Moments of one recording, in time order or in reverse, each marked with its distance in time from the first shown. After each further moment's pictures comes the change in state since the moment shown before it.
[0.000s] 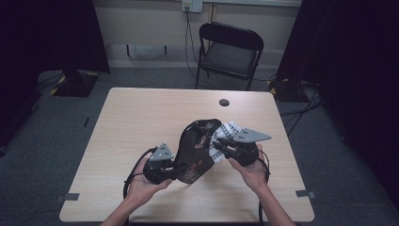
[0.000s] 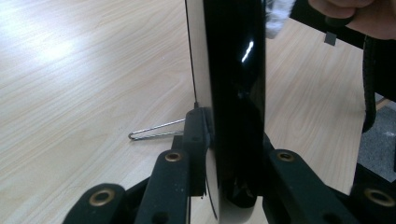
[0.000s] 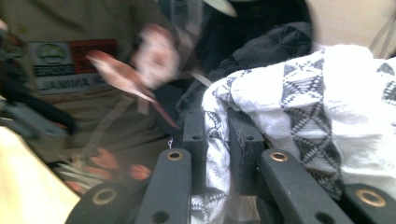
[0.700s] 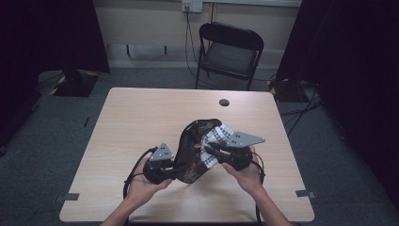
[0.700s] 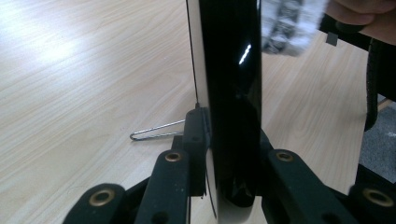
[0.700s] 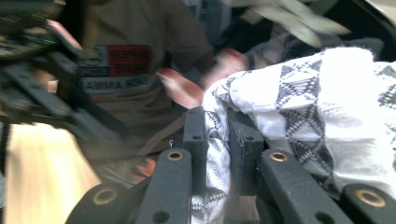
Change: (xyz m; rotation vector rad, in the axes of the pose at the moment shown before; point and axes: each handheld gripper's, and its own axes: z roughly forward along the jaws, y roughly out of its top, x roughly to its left) left arm 0.000 0.000 0.000 -0.004 0.007 0.000; right arm 0.023 0.009 0.003 -0.023 0.095 -0.052
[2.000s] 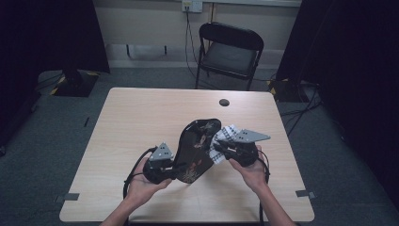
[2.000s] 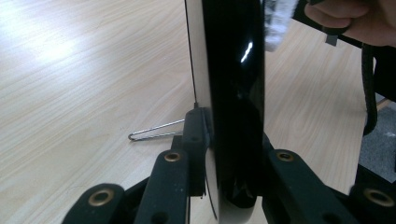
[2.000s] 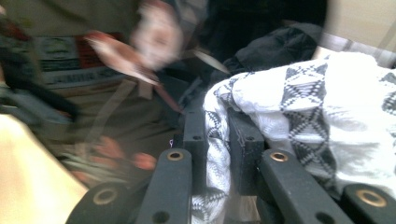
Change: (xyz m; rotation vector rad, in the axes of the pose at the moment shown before) left arm 0.001 0.000 0.000 0.003 0.000 0.003; right arm -0.024 -0.017 -0.001 0.042 -0.056 0.074
